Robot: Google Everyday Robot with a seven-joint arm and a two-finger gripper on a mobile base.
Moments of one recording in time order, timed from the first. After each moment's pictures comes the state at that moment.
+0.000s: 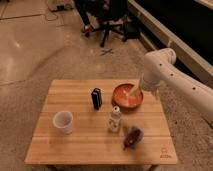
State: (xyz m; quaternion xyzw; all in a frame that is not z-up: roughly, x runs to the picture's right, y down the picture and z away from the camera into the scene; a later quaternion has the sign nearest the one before) arm 0.206 0.035 0.773 -0.22 -0.22 -0.60 0.74
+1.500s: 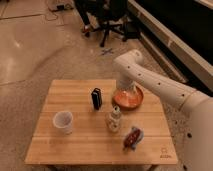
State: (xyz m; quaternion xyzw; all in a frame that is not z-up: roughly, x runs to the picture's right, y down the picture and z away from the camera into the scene) arm 0.090 0.033 0.827 -0.22 -0.21 -0.67 0.68
